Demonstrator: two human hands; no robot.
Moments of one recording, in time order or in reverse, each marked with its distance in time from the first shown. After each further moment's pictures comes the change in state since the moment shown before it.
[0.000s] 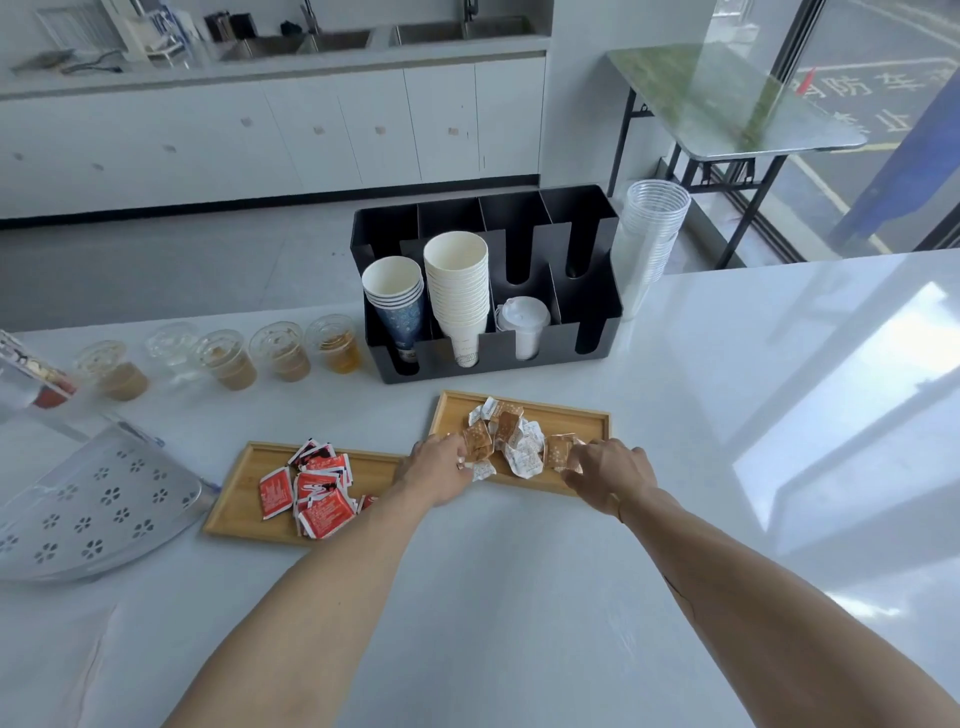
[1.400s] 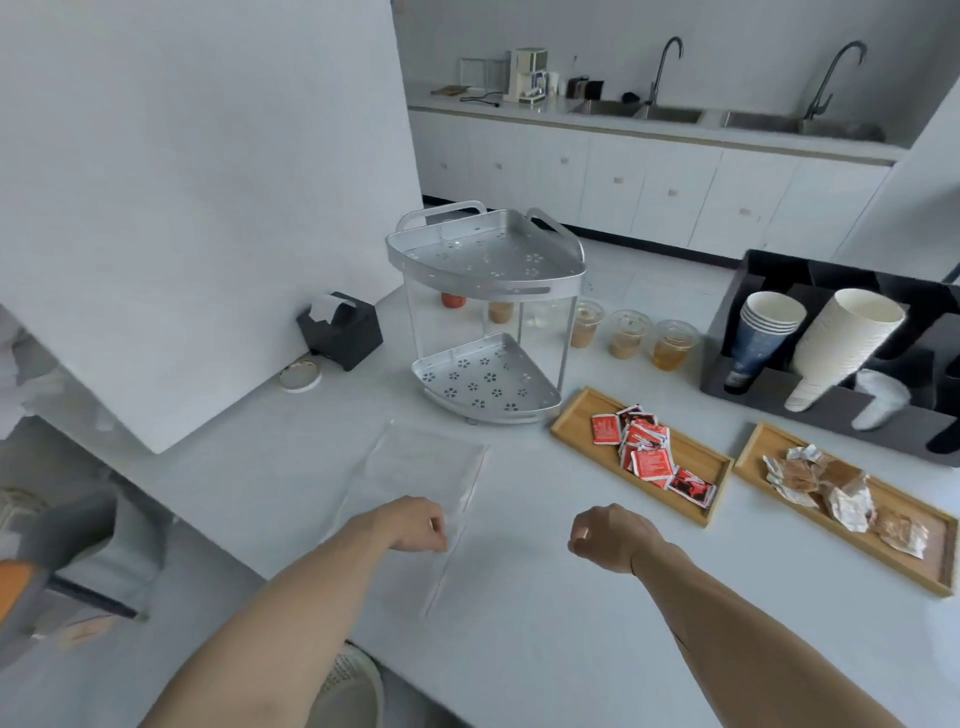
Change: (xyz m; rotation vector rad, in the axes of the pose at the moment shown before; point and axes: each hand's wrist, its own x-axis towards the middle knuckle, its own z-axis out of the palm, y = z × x) left_hand -0.339 -0.392 -0.019 -0.178 -0.179 -0.383; right_hand -0.151 -0.382 0.069 -0.131 -0.284 -0.490
